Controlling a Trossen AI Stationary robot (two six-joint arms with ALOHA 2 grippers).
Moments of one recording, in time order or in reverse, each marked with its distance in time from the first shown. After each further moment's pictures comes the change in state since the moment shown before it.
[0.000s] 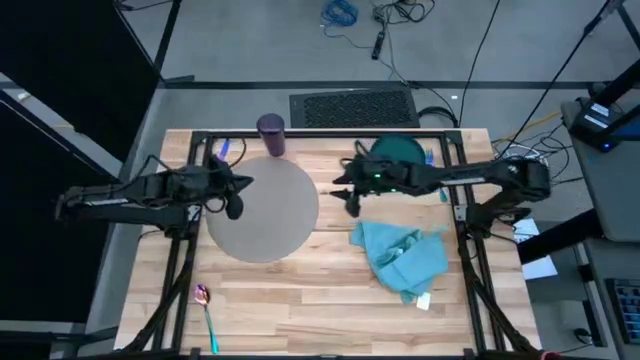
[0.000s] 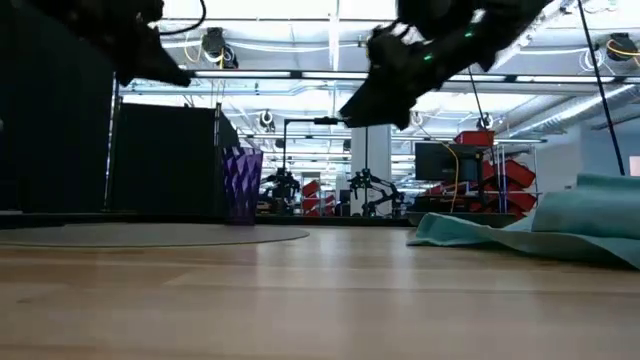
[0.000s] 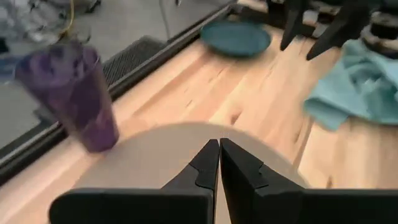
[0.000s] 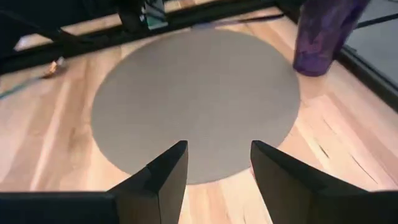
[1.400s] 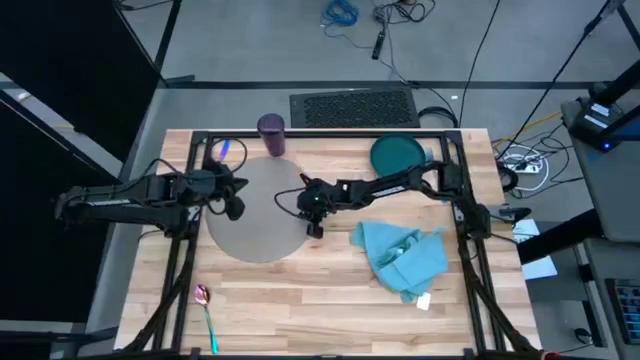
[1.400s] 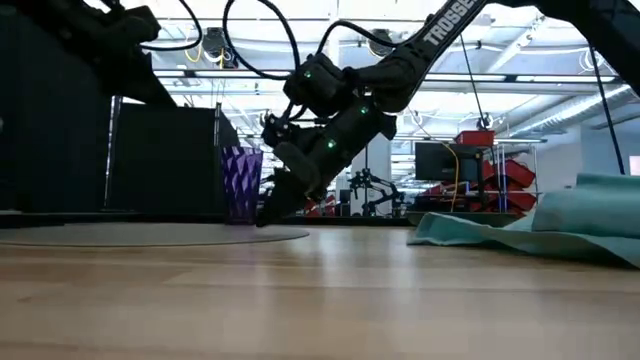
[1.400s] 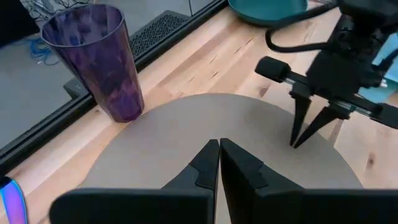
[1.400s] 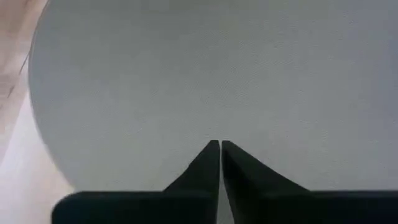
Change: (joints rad) left arm 0.001 0.000 -0.035 -0.063 -0.057 -0.025; right arm 0.070 0.595 0.408 -0.102 -0.064 -0.116
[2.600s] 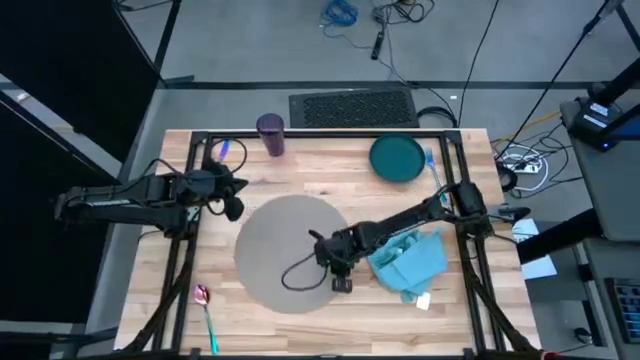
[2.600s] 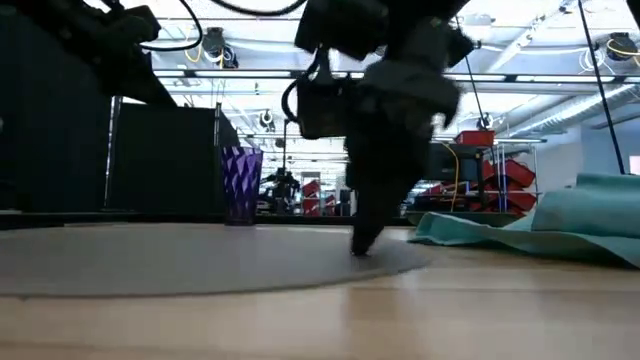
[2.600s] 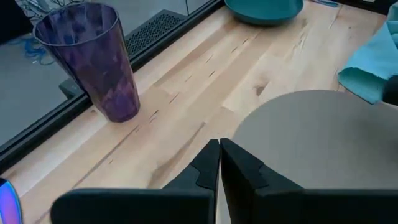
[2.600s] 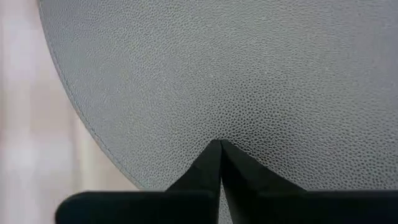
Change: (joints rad) left arm 0.000 0.000 -0.001 0.008 0.025 -0.001; right arm 0.404 -0.056 -0.005 -0.523 -0.037 0.390
